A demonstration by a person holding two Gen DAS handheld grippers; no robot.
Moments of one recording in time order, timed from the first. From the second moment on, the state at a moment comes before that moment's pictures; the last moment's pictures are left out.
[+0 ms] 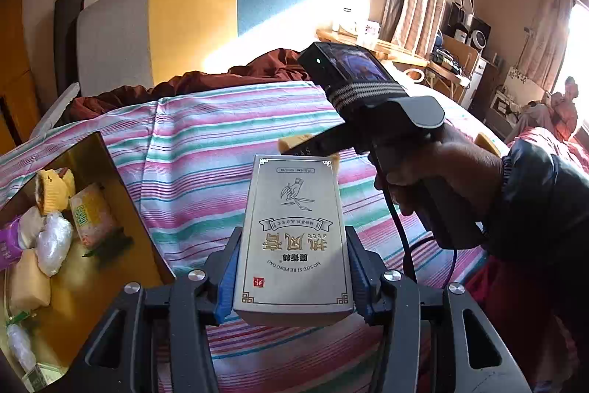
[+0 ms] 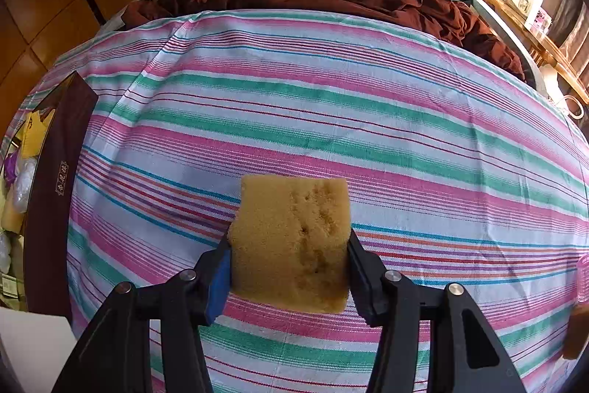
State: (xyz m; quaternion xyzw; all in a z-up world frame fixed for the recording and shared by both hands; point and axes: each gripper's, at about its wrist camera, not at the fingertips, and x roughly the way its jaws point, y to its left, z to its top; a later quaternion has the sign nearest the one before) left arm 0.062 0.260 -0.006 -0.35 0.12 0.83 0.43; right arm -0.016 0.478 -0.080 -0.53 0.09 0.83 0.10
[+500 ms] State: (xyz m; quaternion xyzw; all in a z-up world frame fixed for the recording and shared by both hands) left arm 0.011 0.180 0.015 -0.36 0.07 0.88 0.30; right arm -0.016 0.467 -0.083 -0.53 0.06 0.84 0.12
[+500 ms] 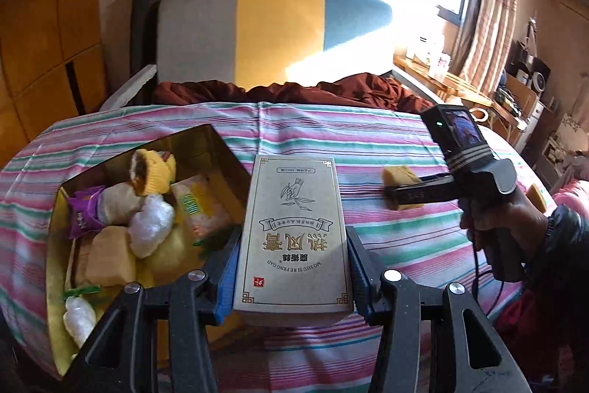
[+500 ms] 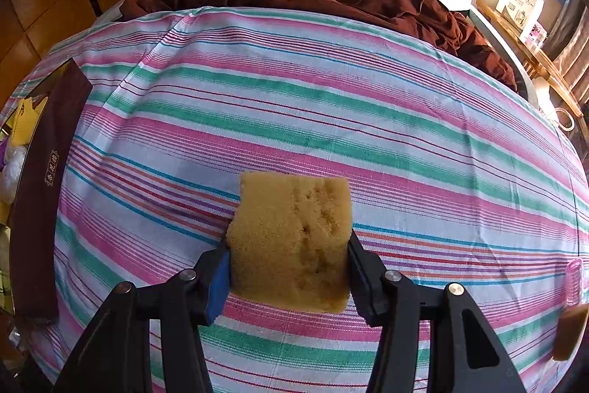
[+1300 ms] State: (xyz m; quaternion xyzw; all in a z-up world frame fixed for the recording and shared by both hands) left arm -0.069 0.073 -0.027 -0.41 0.04 0.91 0.12; right arm -0.023 0.463 -0.084 -0.53 0.05 0.84 0.12
